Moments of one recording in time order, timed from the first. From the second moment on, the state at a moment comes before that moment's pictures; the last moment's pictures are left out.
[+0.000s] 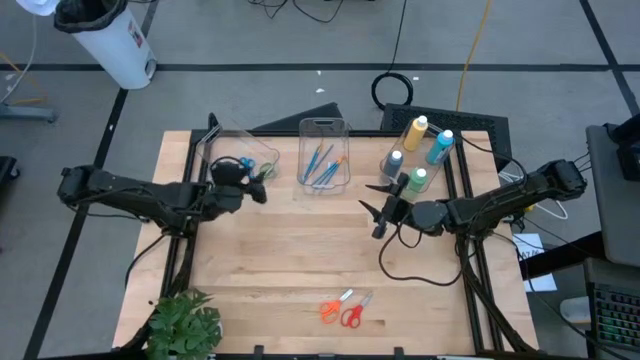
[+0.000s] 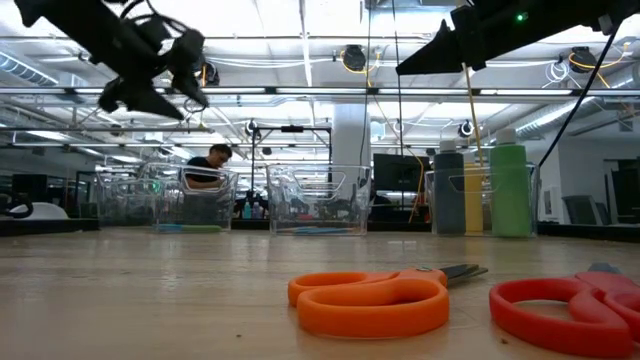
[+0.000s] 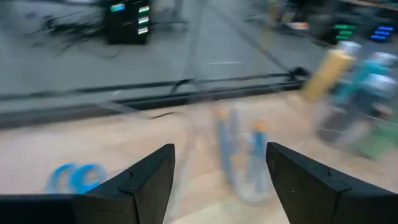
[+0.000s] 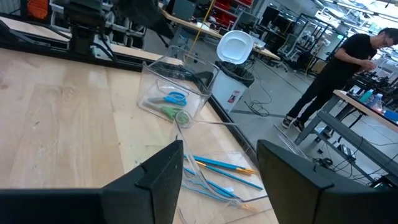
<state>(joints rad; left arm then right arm) -0.07 0.95 0.59 -0.28 -0.93 -0.86 0.24 1.14 0.57 0.37 0.75 -0.22</state>
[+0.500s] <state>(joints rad) -0.10 1.16 0.58 0.27 -0.54 -0.35 0.24 1.14 0.57 0.37 0.75 -0.22</state>
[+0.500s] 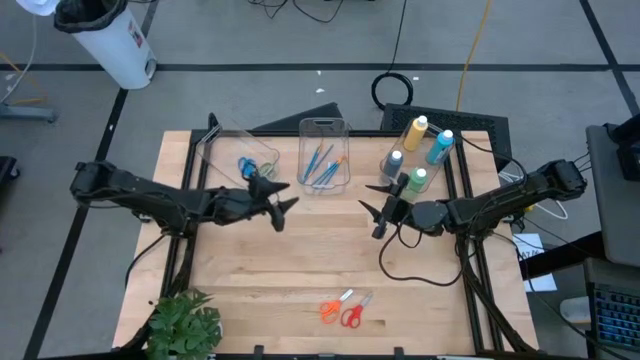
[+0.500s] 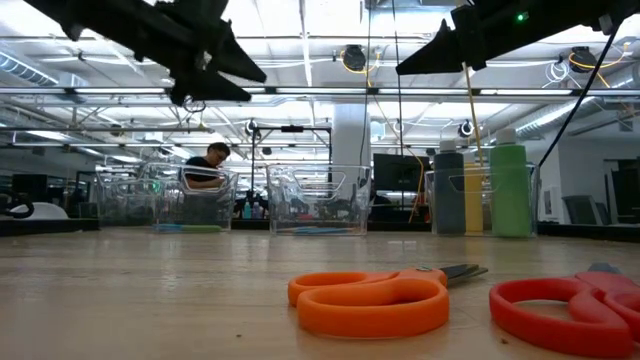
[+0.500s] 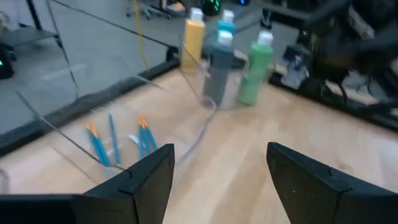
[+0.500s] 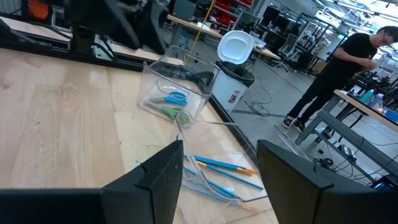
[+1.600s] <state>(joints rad) -0.10 1.39 0.58 0.58 -0.11 -0.24 0.24 1.14 0.57 0.37 0.75 -0.21</state>
